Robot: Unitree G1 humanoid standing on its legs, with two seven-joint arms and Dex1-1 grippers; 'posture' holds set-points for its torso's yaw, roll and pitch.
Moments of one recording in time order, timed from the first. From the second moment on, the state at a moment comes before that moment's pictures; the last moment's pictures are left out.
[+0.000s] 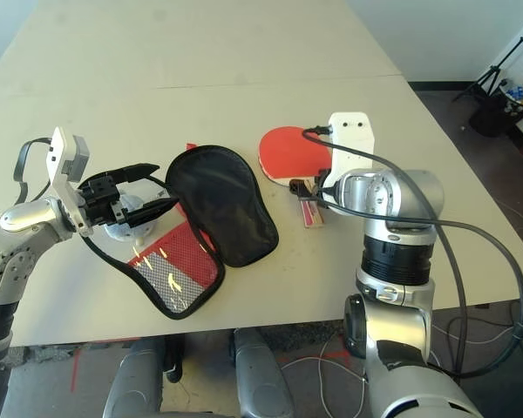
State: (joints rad) left arm -0.41 0.57 0.00 -0.23 -0.52 0.51 -0.81; right arm -0.79 -0.41 -0.18 -0.07 0.24 1.57 0.11
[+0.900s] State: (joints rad) left arm -0.41 0.55 0.00 -0.24 -0.51 0.50 -0.82; right arm -0.77 -0.39 -0.17 -0.02 0.18 1.51 0.11
